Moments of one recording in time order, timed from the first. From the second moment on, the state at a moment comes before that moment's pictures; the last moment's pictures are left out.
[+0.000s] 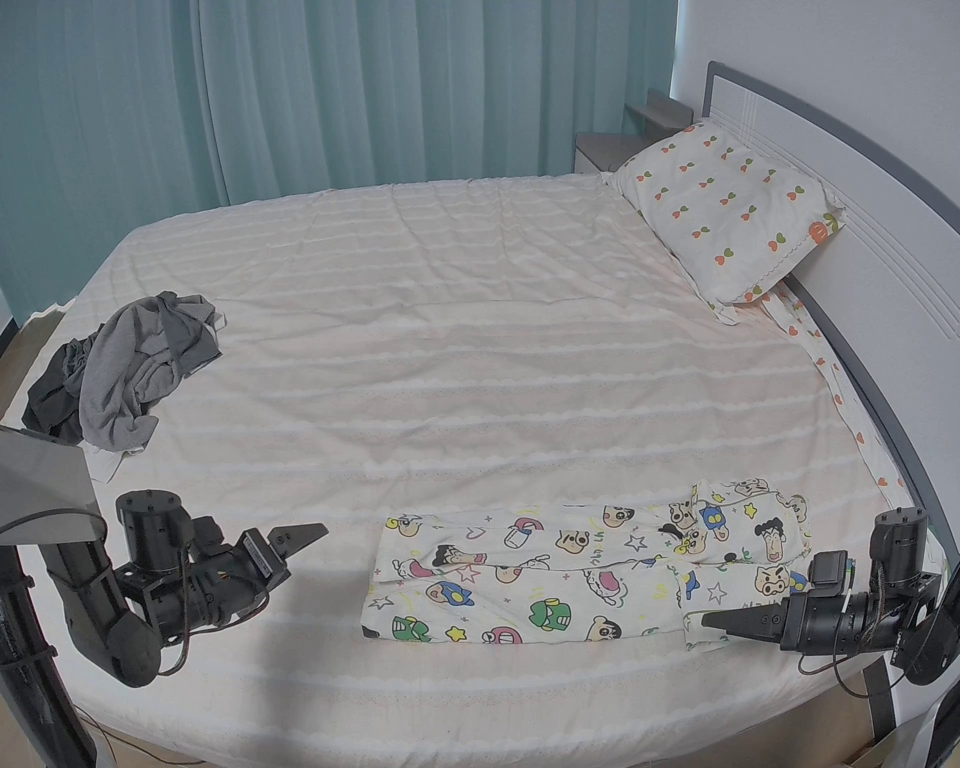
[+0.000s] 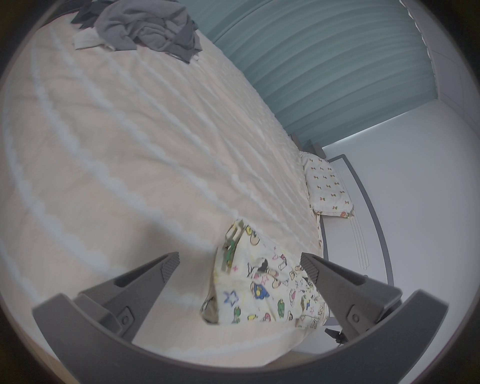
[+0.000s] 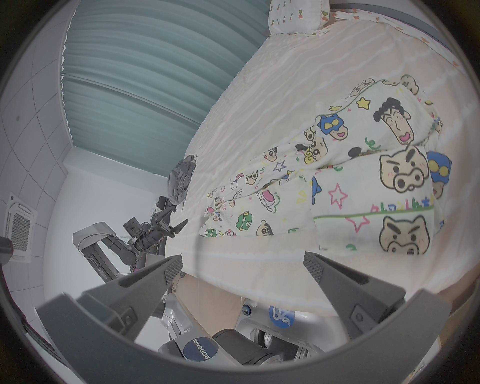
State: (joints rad) left arm -0.15 2.07 -0.26 -1.36 -0.34 -0.86; right arm 0.12 1.81 -0.02 -1.17 0.69 0.53
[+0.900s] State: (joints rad) left arm -0.32 2.25 -0.67 -1.09 -0.26 -0.81; right arm 0.13 1.82 -0.02 -1.15 0.69 0.53
